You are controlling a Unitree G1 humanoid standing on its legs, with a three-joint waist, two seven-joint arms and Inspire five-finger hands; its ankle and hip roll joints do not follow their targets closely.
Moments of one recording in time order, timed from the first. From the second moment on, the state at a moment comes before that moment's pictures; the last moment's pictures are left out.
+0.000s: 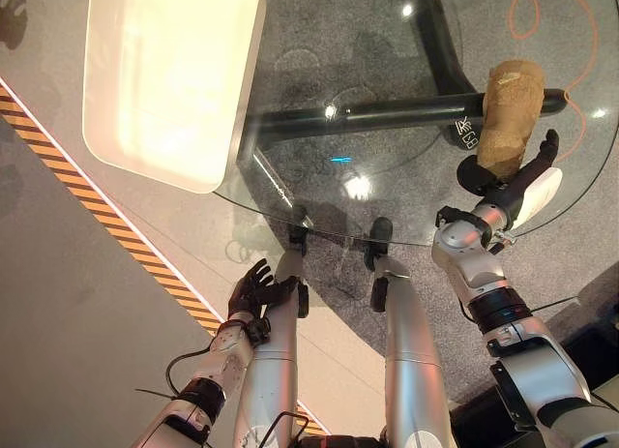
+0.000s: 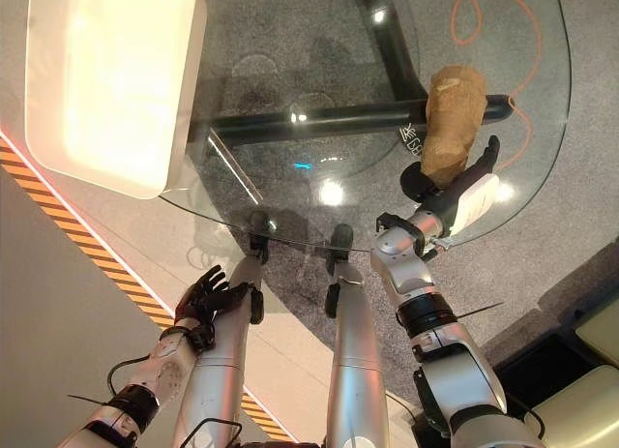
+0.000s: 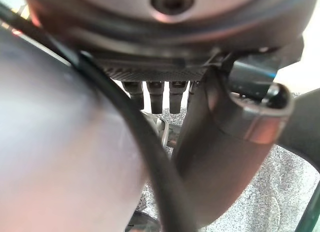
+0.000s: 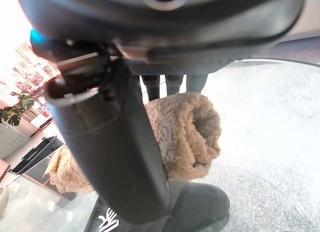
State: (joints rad) left arm -0.31 0.29 -0.42 0.76 -0.81 -0.16 0.18; right arm -0.73 -0.43 0.27 0.52 0.34 0.07 -1.16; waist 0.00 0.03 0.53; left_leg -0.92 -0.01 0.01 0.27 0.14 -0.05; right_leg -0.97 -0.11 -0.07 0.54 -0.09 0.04
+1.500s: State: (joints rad) left arm -0.31 0.28 -0.42 0.75 -0.83 -0.17 0.19; right arm -0.76 -0.51 0.23 0.50 0.36 0.13 -1.09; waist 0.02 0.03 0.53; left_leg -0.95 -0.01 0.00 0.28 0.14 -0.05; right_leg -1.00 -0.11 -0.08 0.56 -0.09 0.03
